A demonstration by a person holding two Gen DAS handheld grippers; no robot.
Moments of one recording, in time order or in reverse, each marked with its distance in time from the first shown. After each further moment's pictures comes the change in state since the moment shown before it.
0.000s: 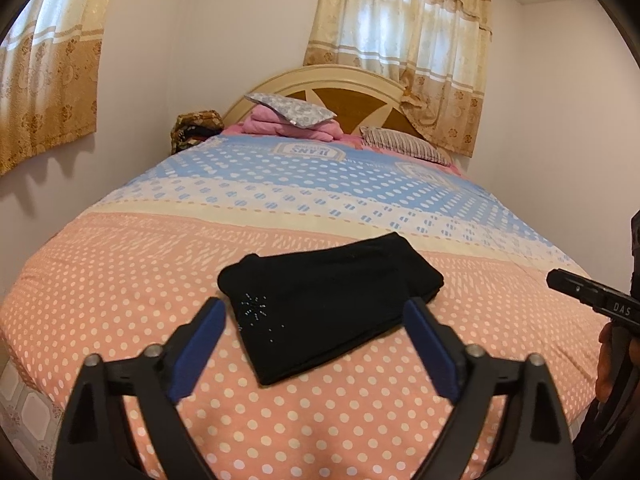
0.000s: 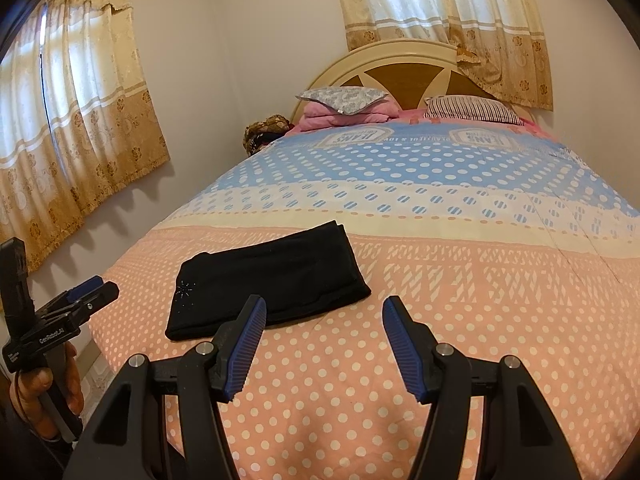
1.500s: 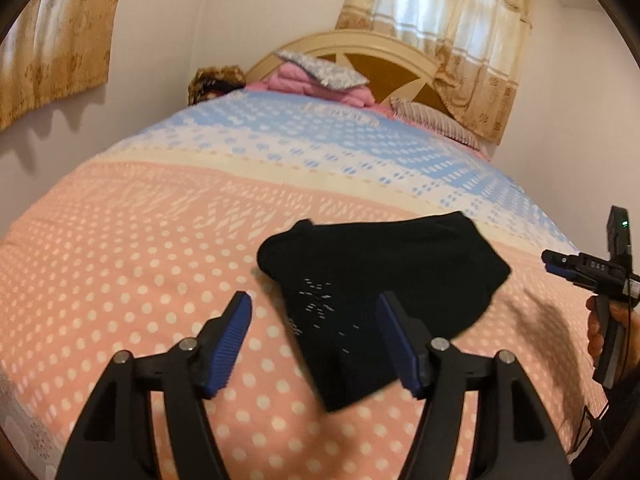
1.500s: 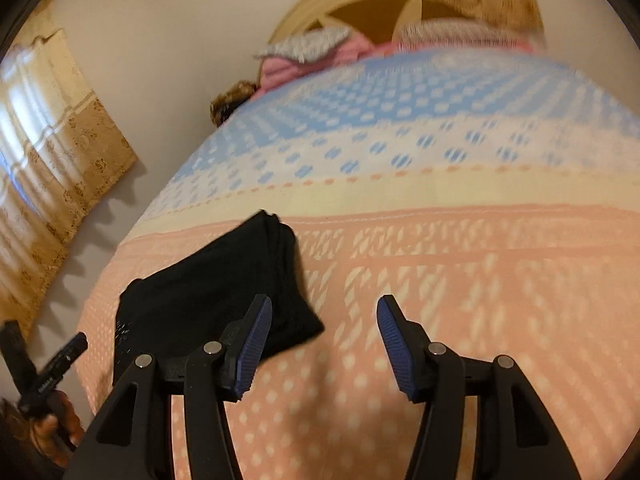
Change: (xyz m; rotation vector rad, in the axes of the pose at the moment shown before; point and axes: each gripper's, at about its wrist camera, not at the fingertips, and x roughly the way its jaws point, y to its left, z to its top) left arm 0.066 0.056 -0.004 -0.081 0.128 0.023; right arm 0.138 -0.088 0.028 0.180 0.162 0.021
